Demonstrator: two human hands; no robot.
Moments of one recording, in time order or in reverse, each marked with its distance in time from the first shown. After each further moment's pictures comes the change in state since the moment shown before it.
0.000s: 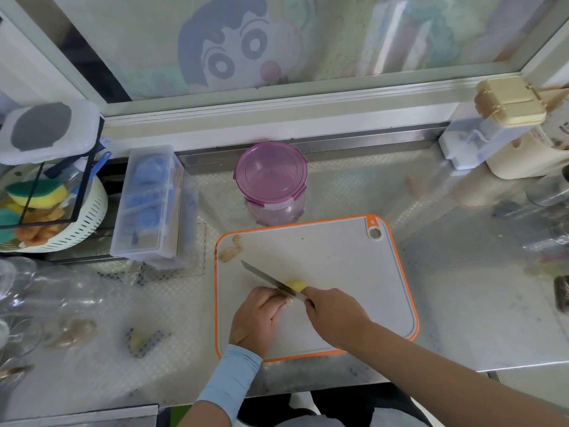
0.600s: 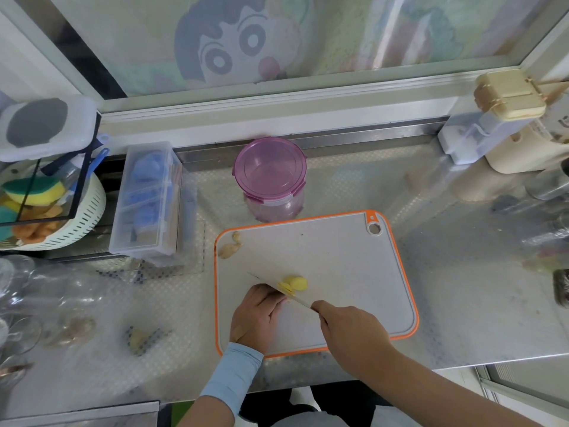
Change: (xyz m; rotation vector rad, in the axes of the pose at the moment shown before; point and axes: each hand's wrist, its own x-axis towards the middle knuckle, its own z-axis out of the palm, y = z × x) left_hand -0.003 0.000 0.001 -0.017 0.091 -0.002; right_hand -0.048 0.002 0.006 -0.091 0.061 0.030
